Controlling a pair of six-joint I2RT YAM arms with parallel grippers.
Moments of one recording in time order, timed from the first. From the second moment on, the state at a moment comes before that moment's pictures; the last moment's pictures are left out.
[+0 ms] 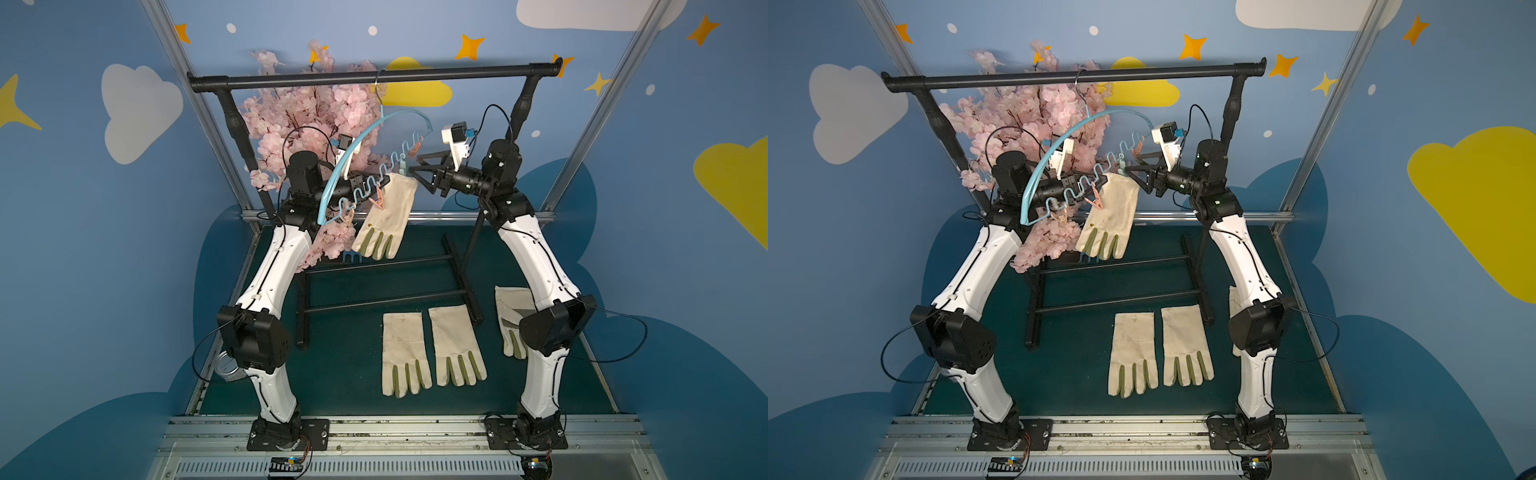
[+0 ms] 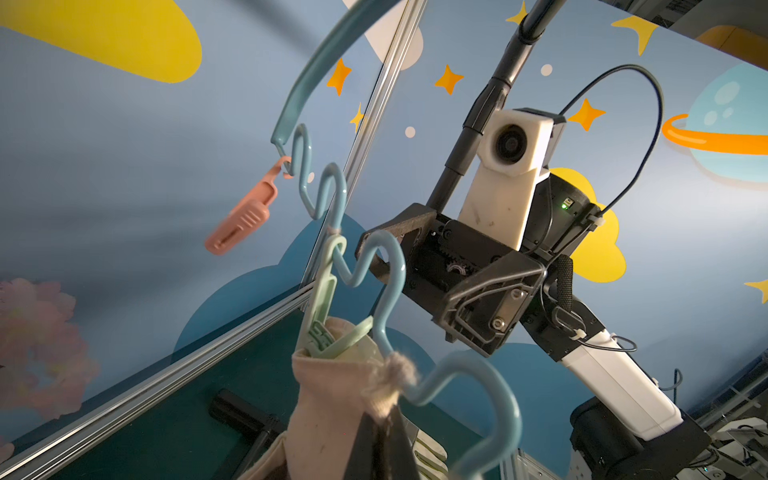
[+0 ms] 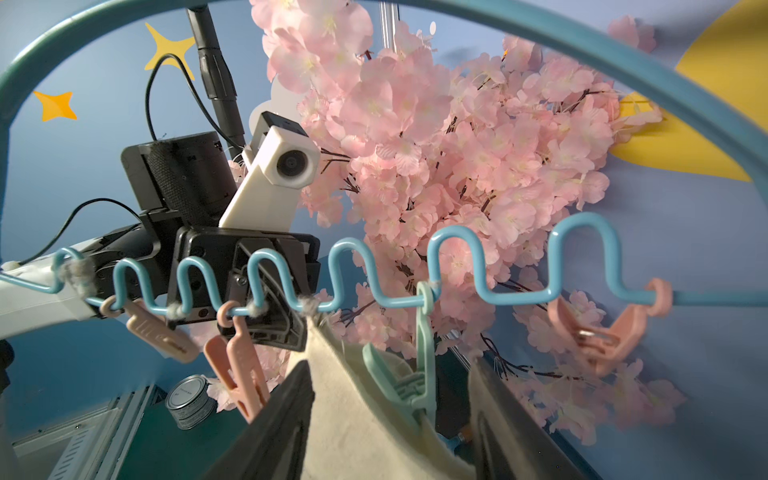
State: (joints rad) left arm -0.19 1.84 1.97 -0.06 0.99 -0.50; right arm 0.39 2.02 2.31 -0.18 -0.84 0.16
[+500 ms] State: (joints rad) left arm -0.18 1.83 1.84 -0.09 0.96 -0.44; right arm 0.38 2.02 2.28 -0.18 -0.82 0.14
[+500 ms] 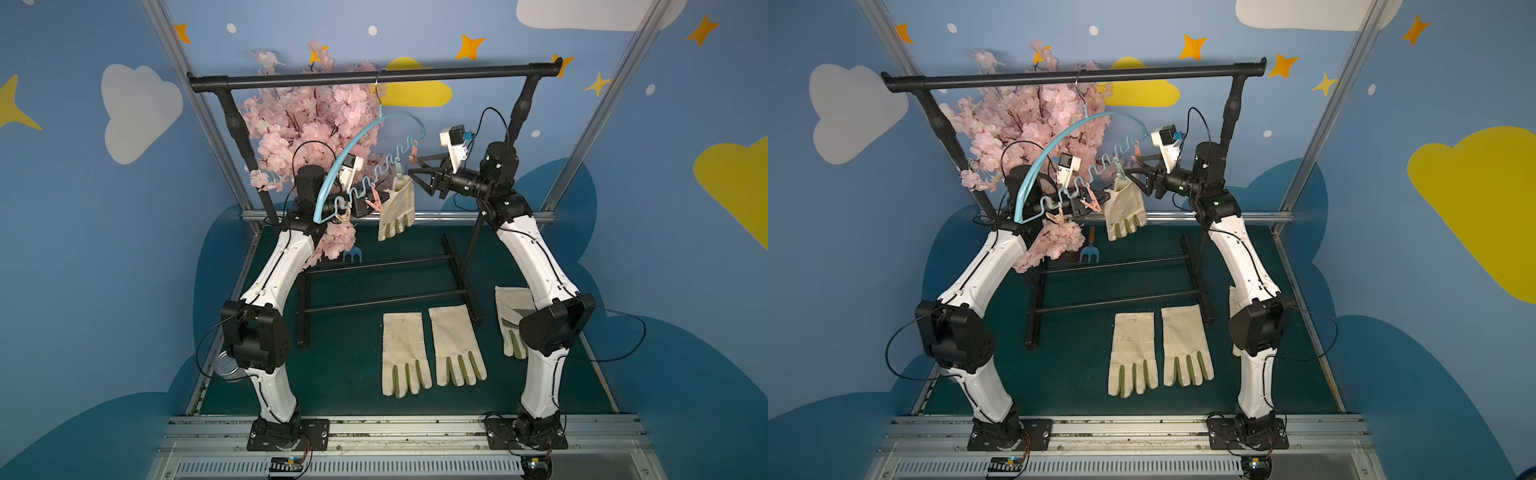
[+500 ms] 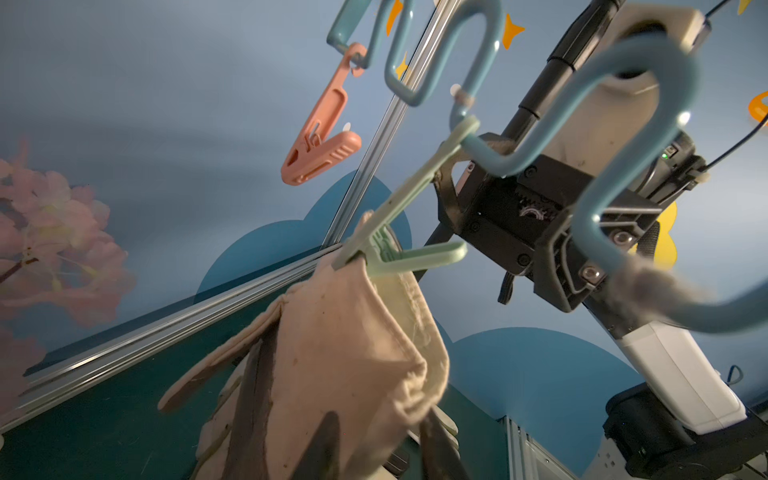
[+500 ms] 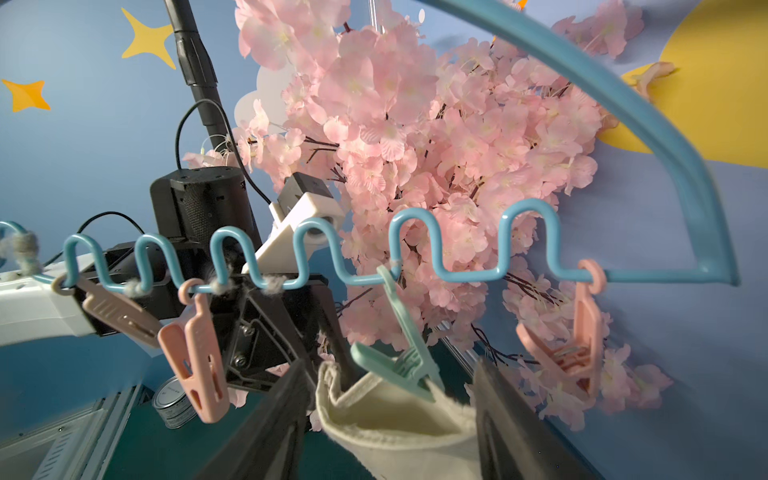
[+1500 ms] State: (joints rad) left arm -0.26 1.12 1.19 -0.37 0.42 -0.39; right arm 0.50 1.55 1.60 -0.09 -0.61 0.10
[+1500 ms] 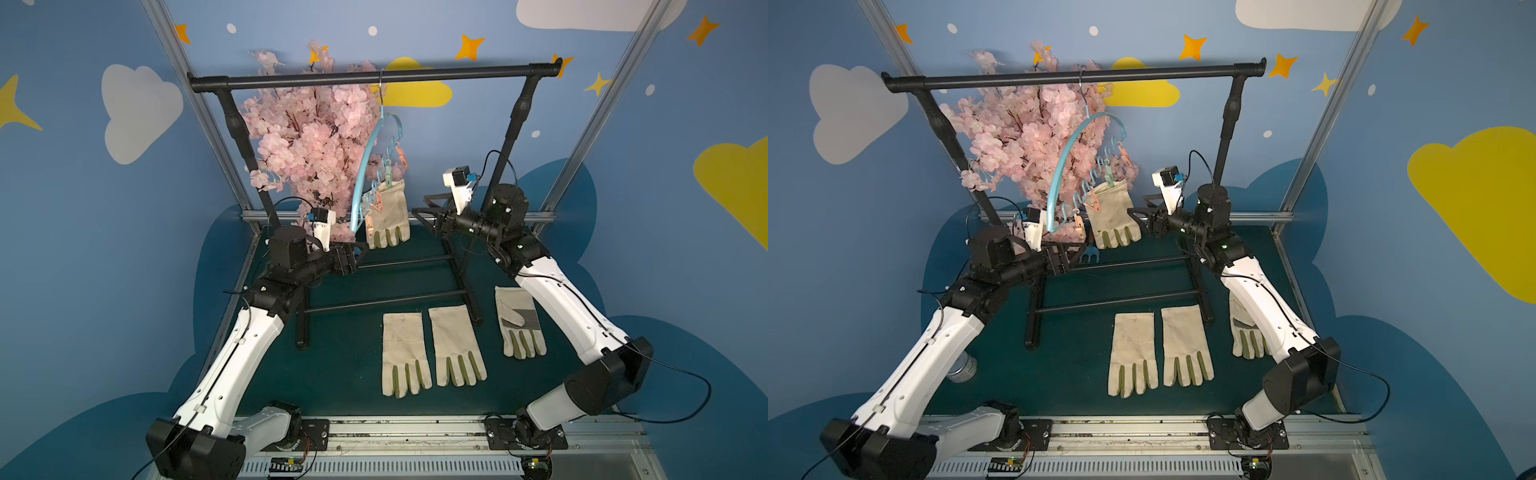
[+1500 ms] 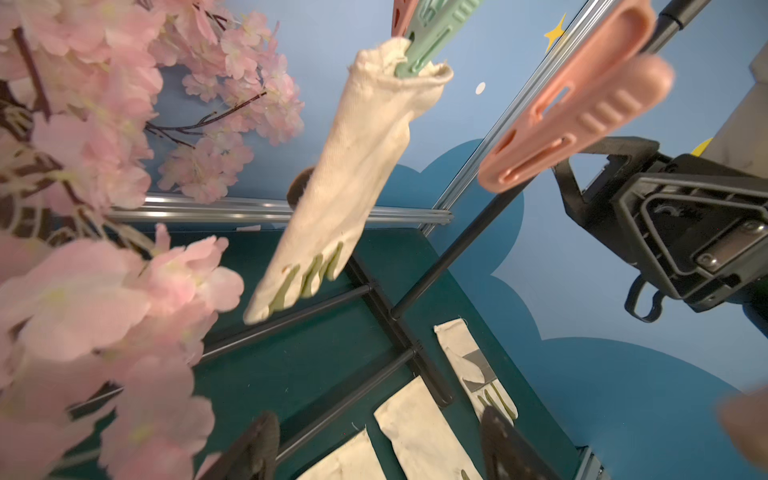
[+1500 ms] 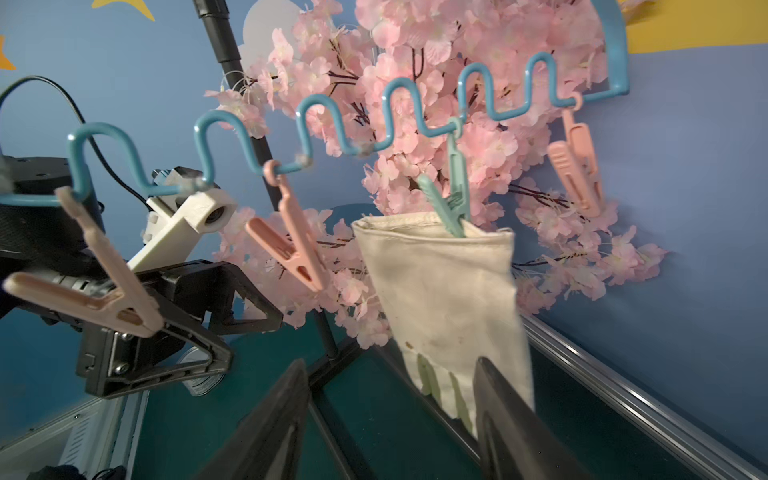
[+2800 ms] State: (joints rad) left arm -0.61 1.12 1.78 -0.60 0.20 -0.28; right arm 0.74 1.81 2.06 -0.31 -0.42 -0.11
